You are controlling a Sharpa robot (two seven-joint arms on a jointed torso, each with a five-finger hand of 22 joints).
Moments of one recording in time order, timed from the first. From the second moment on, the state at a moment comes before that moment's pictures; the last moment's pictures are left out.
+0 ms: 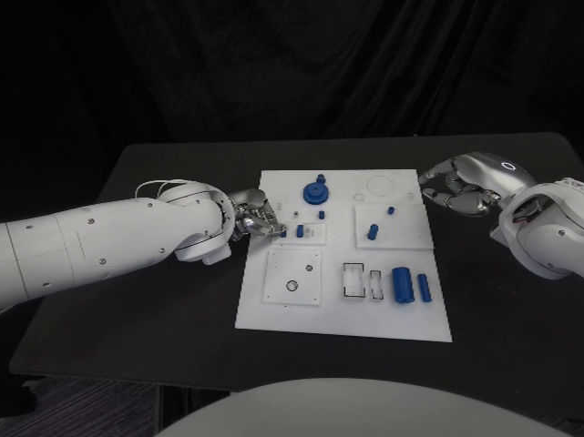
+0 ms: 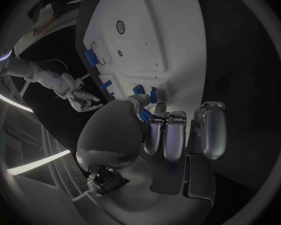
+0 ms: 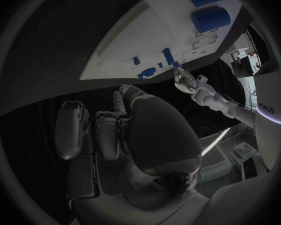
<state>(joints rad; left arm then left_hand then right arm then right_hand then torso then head) 1.26 -0.73 -0.20 1.46 -1.01 -0.10 -0.35 1.24 -0.03 0.40 0.20 0.41 0.98 0.05 0.18 1.31 1.47 -0.02 1.58 1.31 1.47 -0.06 1.57 1.31 0.04 1.44 0.05 1.39 1.31 1.32 -1.07 -0.25 1.61 -1.51 -0.50 -0.13 1.46 -0.01 0.27 0.18 0.39 0.86 0.10 0.09 0.18 1.46 0.00 1.57 1.31 1.47 -0.06 1.55 1.31 0.05 1.47 0.05 1.35 1.31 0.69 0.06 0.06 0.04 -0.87</state>
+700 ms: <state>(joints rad) 1.26 -0.73 -0.20 1.47 -1.01 -0.09 -0.35 1.22 -0.03 0.41 0.20 0.40 0.98 0.05 0.19 1.31 1.47 -0.02 1.58 1.31 1.47 -0.06 1.57 1.31 0.04 1.44 0.05 1.39 1.31 1.32 -1.07 -0.25 1.61 -1.51 -0.50 -0.13 1.46 -0.01 0.27 0.18 0.39 0.86 0.10 0.09 0.18 1.46 0.00 1.57 1.31 1.47 -0.06 1.55 1.31 0.05 1.47 0.05 1.35 1.31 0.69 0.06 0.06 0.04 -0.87</state>
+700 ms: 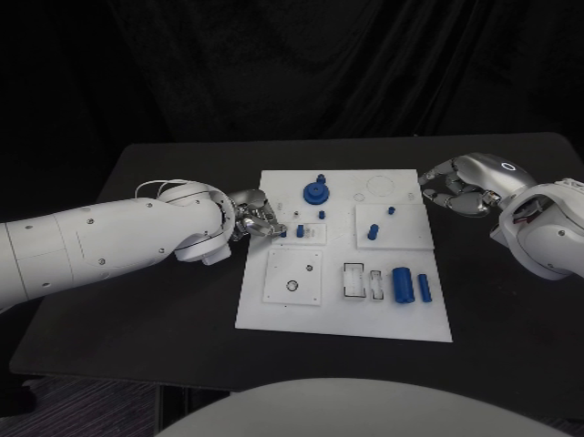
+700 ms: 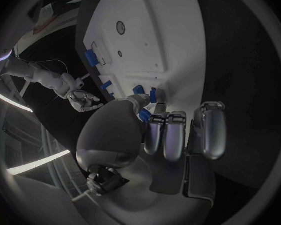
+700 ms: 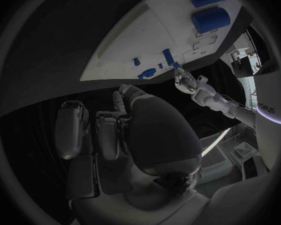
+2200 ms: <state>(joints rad) 1.25 -0.77 -0.21 1.47 -1.12 -0.27 -0.20 0.95 0.08 -0.02 0.29 0.15 0.97 0.06 0.24 1.31 1.47 -0.01 1.58 1.31 1.47 -0.05 1.57 1.31 0.04 1.45 0.06 1.40 1.31 1.32 -1.08 -0.25 1.61 -1.51 -0.49 -0.13 1.45 -0.02 0.27 0.18 0.39 0.86 0.10 0.09 0.18 1.46 0.00 1.57 1.31 1.47 -0.06 1.55 1.31 0.05 1.47 0.05 1.34 1.31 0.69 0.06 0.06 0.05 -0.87</state>
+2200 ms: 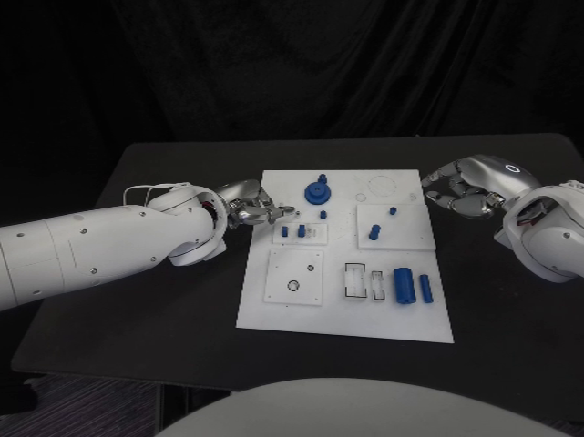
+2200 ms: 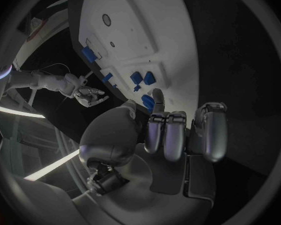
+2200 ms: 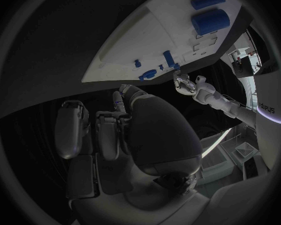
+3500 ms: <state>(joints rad) 1.28 -0.55 -0.21 1.21 -1.50 -0.30 0.29 1.57 0.04 0.15 0.05 0.20 0.69 -0.08 0.07 0.36 0.52 0.04 0.36 0.36 1.16 -0.01 1.29 1.01 0.12 1.24 0.11 1.07 1.31 1.32 -1.07 -0.25 1.61 -1.51 -0.51 -0.12 1.46 -0.02 0.27 0.18 0.40 0.86 0.10 0.09 0.18 1.46 0.00 1.57 1.31 1.47 -0.06 1.55 1.31 0.05 1.47 0.05 1.34 1.31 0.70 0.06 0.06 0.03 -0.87</state>
